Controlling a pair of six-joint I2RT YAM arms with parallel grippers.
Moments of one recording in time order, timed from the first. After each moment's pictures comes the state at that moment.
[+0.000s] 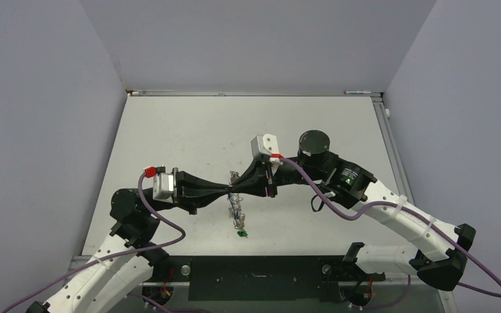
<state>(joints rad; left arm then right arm) -0.58 0.59 0.54 0.56 0.82 -0.33 0.96 1.15 1.26 -0.24 -0.72 -0.12</state>
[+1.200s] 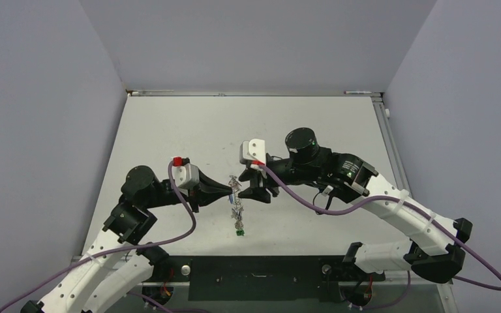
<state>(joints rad) -0.58 0.65 0.71 -0.03 0.81 -0.04 1.00 1.22 1.44 -0.64 -0.52 -0.30</state>
